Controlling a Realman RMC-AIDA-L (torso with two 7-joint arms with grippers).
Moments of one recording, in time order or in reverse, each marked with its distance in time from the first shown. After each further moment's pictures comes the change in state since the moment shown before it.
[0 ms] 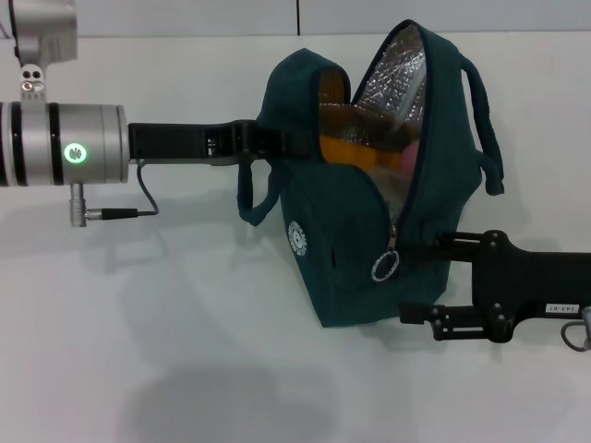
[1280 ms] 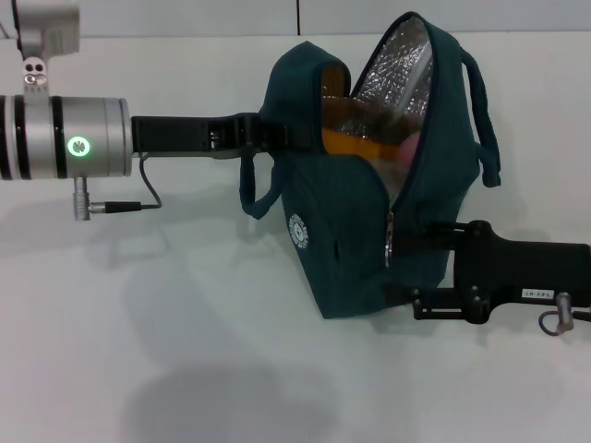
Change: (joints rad) left arm -0.009 -0.002 -0.002 0.004 -0.002 -0.011 0.000; right arm 0.059 0.002 -0.008 0.114 0.036 0.085 -0.030
